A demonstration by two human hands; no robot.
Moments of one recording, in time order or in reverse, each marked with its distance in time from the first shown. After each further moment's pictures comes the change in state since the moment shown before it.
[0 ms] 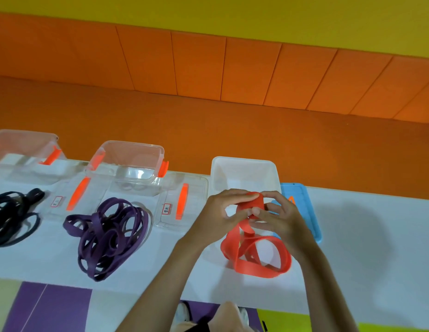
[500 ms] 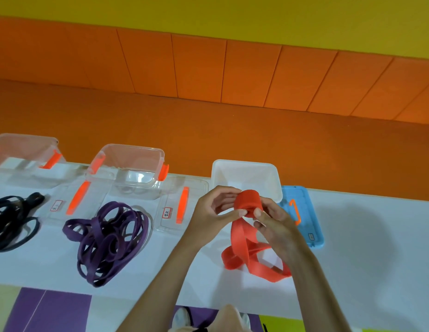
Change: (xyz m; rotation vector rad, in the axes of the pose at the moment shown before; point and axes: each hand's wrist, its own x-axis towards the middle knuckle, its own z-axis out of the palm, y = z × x) left_hand 0.000 -0.004 -0.011 -0.382 0.128 -0.106; right_hand 0.012 0.018 0.015 0.198 -0.001 0.024
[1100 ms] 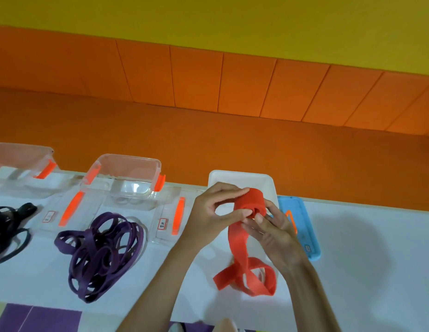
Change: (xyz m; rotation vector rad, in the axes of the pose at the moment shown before) left_hand 0.019 0.037 0.007 0.110 0.014 0.196; right_hand -0.002 -0.026 0.010 0.203 -0.045 -0.059
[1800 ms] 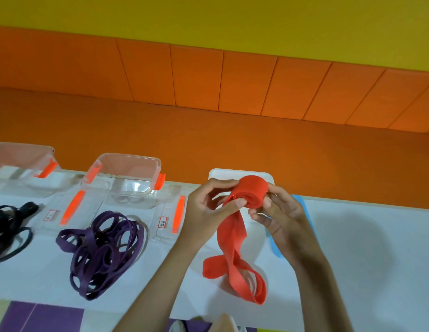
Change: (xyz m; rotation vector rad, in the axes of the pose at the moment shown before) left_hand -0.004 0.022 0.006 -0.132 0.160 0.010; right_hand -0.007 -0.040 0.021 -0.150 0.013 -0.159
